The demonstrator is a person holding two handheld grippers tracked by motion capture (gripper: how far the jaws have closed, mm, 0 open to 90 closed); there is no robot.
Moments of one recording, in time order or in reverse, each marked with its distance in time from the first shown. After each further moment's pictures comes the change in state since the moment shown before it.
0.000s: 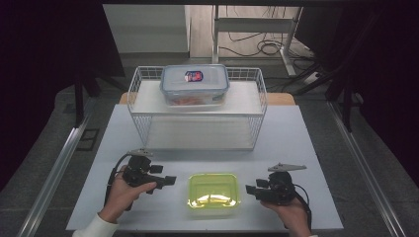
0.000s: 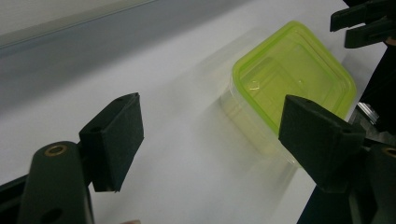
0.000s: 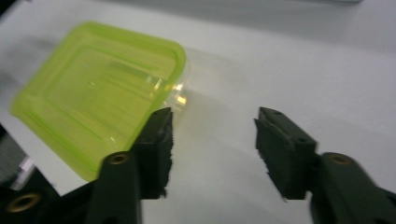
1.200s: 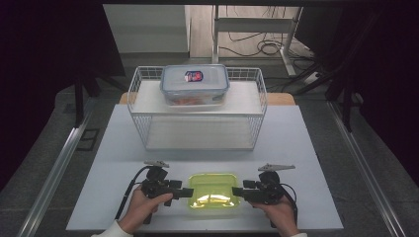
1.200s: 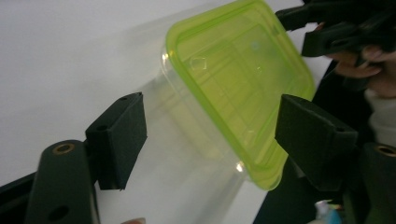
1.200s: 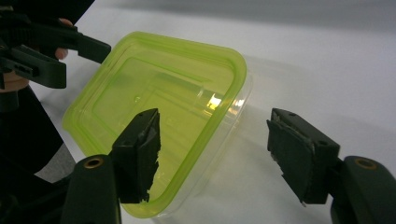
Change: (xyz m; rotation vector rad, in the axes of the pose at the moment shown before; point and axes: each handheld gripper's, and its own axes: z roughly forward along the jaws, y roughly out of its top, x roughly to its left) left arm -0.020 -0.020 0.052 0.032 -0.214 -0.177; right arm 0.008 -0.001 0.031 -0.006 0.167 0.040
